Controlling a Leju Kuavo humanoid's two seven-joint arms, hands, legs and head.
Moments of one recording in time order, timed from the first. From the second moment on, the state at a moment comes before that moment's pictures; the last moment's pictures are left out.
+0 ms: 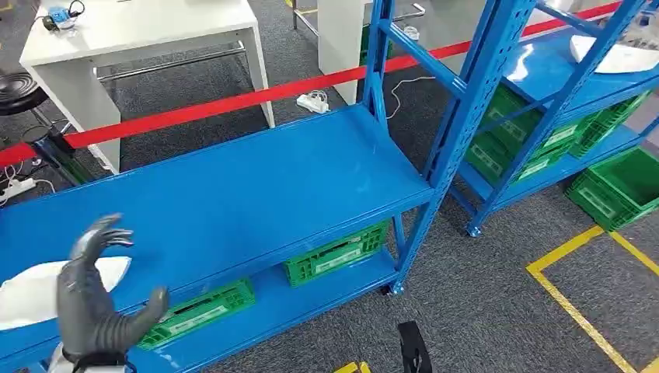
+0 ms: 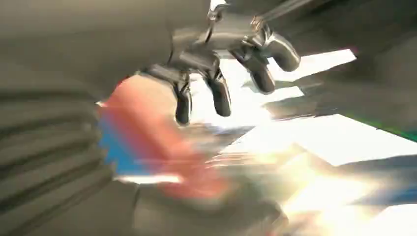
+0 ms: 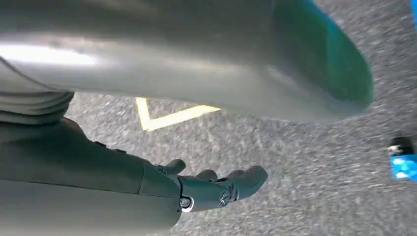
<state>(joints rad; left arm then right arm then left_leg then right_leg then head) -0.18 0.02 -0.40 -1.58 -0.35 0.26 -0.79 -0.07 0.21 -0.92 -0.19 0.74 0.04 -0.24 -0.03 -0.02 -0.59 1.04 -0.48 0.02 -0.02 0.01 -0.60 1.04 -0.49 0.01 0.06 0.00</state>
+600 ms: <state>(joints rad) -0.12 0.04 -0.45 -1.88 -0.41 0.30 -0.70 -0.07 0.20 -0.92 -0.19 0.76 0.04 -0.23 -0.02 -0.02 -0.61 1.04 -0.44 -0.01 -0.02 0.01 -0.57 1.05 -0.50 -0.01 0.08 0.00</state>
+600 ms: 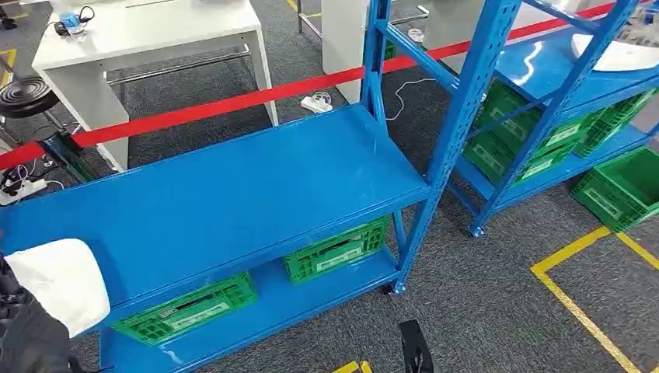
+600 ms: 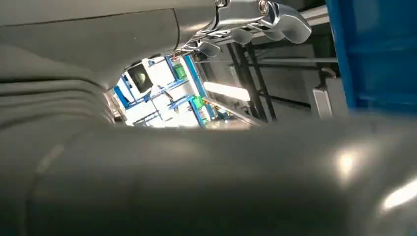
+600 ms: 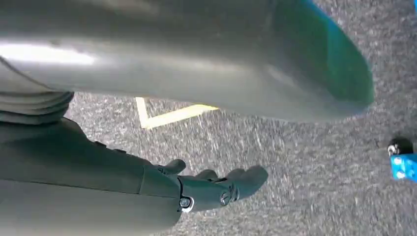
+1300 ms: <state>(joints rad) -0.09 0.02 -0.38 -1.76 -0.63 0.33 -0.69 -0.07 0.21 -0.92 -0.19 0.78 0.05 -0.23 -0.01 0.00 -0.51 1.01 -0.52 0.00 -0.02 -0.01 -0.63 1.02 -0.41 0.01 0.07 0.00</state>
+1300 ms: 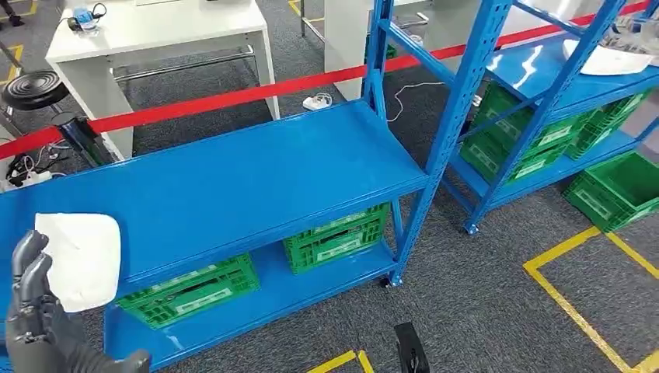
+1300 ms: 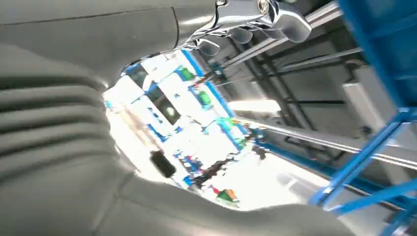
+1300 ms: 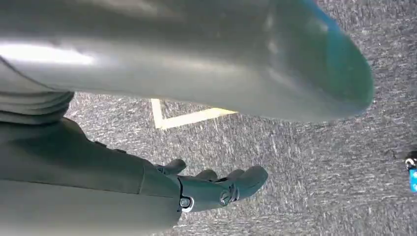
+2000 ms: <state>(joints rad) -0.11 0.01 -0.32 -1.61 -0.87 0.44 -0.57 -0.07 0.21 -0.92 -0.19 0.80 0.05 -0.23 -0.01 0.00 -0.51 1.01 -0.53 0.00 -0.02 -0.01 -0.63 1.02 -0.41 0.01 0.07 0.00</state>
